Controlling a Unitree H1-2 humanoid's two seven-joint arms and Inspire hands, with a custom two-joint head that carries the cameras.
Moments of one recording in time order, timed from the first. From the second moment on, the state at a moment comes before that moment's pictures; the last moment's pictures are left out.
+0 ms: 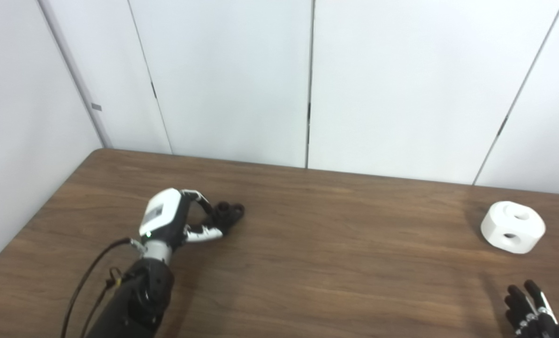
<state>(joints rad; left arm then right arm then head) -0.21 0.39 -0.12 0.03 0.61 0.28 0.07 0.27 -0.19 -0.13 -0.26 0.24 0.00 0.14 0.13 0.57</state>
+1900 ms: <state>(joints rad) 0.10 0.28 -0.46 -0.35 0.79 0.06 -0.20 0.28 -0.15 -0.02 -0.47 0.12 0.25 0.04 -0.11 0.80</state>
